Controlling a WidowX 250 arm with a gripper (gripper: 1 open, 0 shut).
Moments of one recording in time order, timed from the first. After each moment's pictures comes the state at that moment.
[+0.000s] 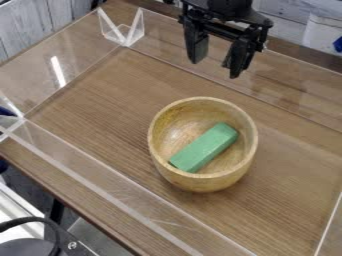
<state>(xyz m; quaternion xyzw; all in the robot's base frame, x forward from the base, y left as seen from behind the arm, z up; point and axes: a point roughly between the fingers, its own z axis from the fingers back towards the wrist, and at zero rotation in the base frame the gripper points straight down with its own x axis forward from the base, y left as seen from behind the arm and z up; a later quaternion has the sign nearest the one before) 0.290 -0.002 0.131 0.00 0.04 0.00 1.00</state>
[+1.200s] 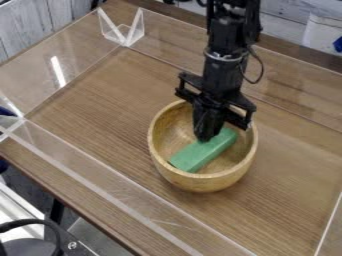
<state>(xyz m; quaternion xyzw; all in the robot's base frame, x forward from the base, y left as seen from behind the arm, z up) 0.261 -0.018 0.049 -0.01 0.11 -0.05 0.99</state>
